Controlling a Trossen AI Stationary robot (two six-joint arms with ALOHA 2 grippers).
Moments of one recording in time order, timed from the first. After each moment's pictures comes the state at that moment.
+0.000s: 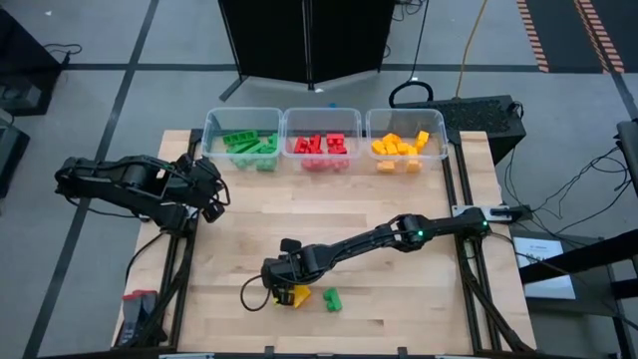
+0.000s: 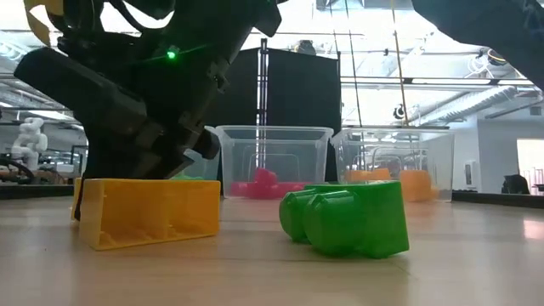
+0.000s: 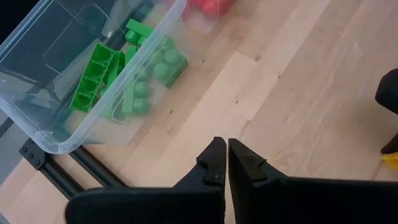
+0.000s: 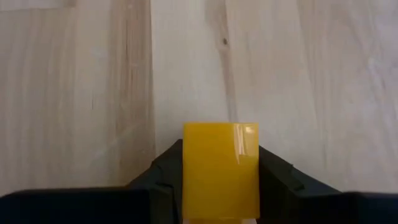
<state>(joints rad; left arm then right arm) -0.16 0.91 1.15 -1.42 -0.48 -0.65 0.27 2.64 2.34 -0.75 0.17 0.34</state>
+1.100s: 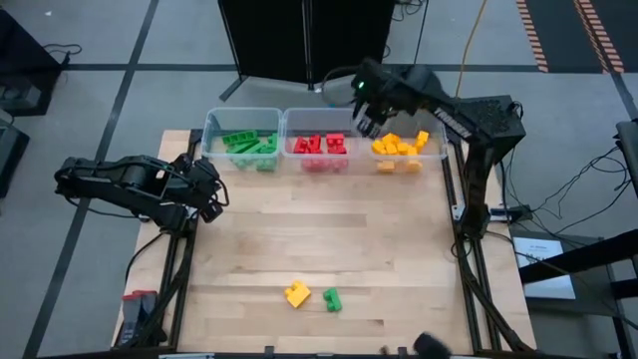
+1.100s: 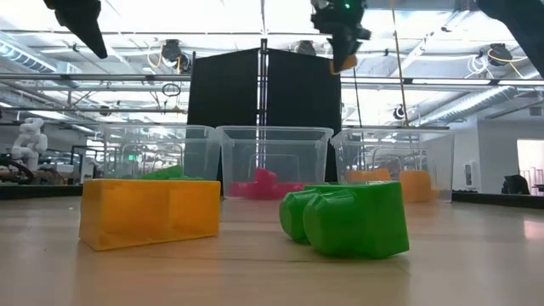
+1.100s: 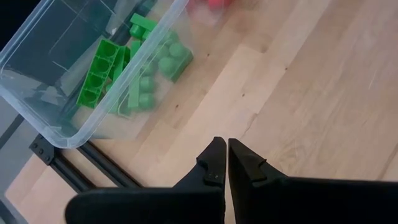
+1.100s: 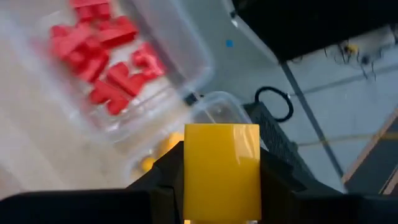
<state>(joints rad) -0.16 0.91 1.15 -1.46 -0.48 -0.64 -0.50 1.94 2.36 -1.57 0.41 -0.01</state>
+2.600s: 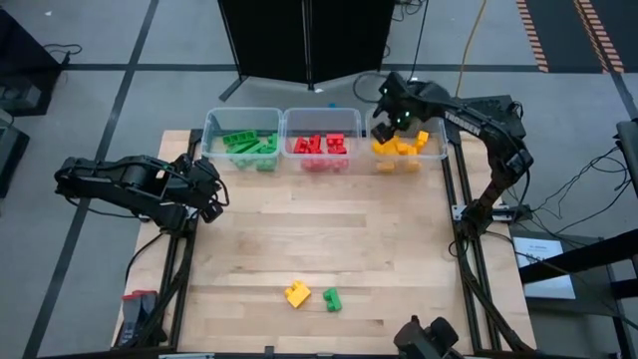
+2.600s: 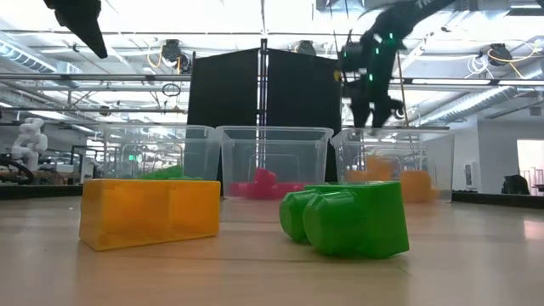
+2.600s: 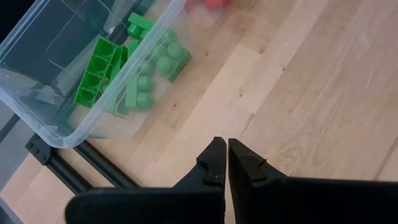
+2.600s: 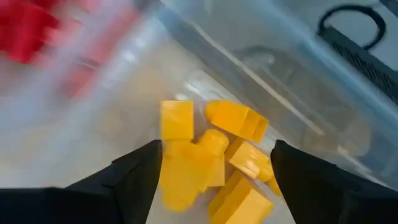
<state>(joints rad) -0.16 0.91 1.15 -1.45 -0.47 -0.65 -0.81 1.69 1.48 -1.00 0.10 0.10</state>
